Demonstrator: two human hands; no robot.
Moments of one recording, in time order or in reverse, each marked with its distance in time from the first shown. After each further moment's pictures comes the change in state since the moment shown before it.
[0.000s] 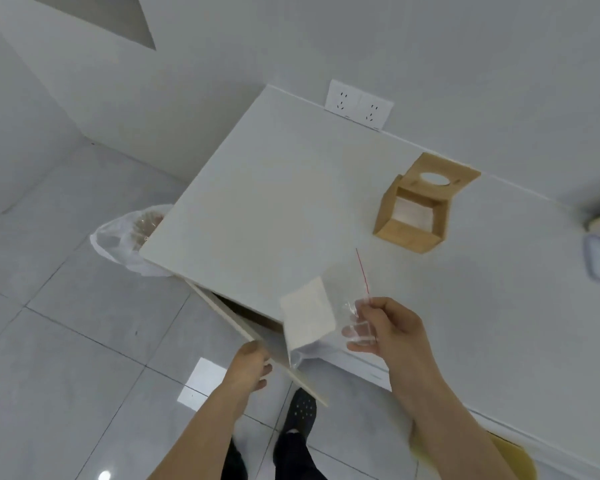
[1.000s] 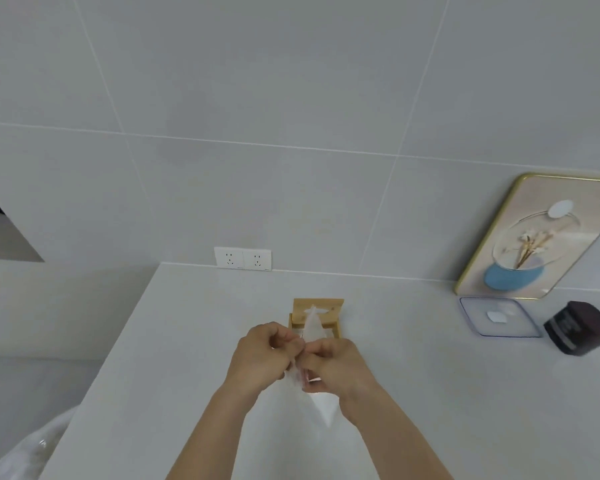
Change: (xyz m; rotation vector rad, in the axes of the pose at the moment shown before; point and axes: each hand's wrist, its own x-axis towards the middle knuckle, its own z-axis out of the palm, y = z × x) left_hand -0.134 0.272 0.154 0.543 -0.130 0.899; right_hand 0.066 -0.154 -0.065 0.076 0.000 -0.099
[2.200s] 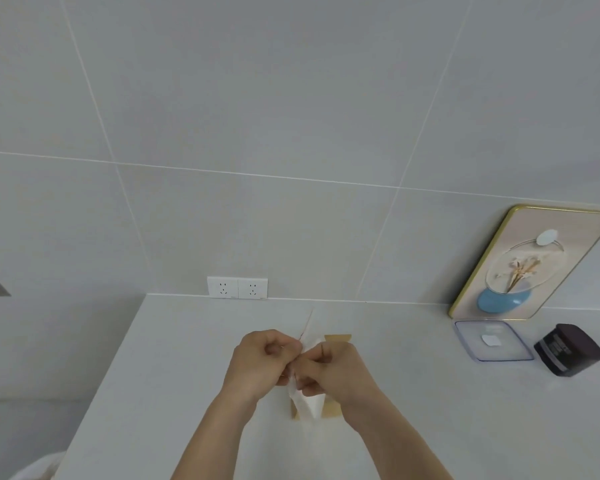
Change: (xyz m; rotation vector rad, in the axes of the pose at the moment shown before) left_hand 0.046 0.025 -0.042 -0.157 -0.093 0.015; right_hand 0.032 -0.049 0.026 -0.091 0.079 -0.080
